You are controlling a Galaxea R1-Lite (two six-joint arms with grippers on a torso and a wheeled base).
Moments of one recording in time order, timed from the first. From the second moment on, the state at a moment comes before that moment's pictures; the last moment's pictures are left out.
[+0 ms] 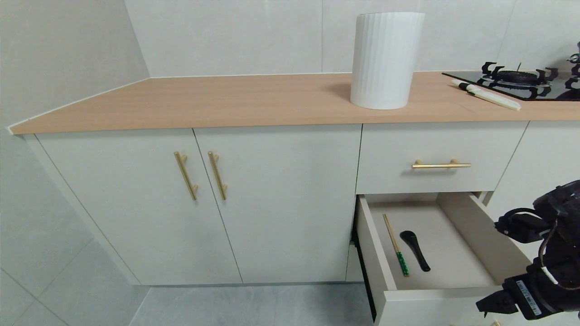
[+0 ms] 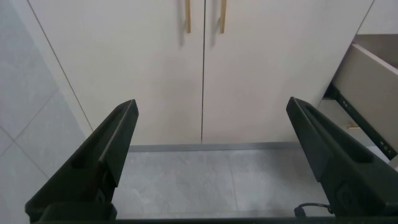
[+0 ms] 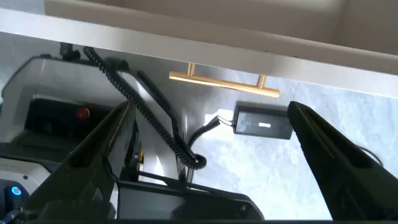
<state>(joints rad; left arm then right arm) 0.00 0.00 -0.06 0.06 -0.03 -0.03 0.25 1.44 -0.75 0.45 -0.03 0.06</state>
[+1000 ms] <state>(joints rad) 0.00 0.00 -0.06 0.06 -0.03 -0.03 0.22 1.71 -0.77 0.29 -0.04 0.13</state>
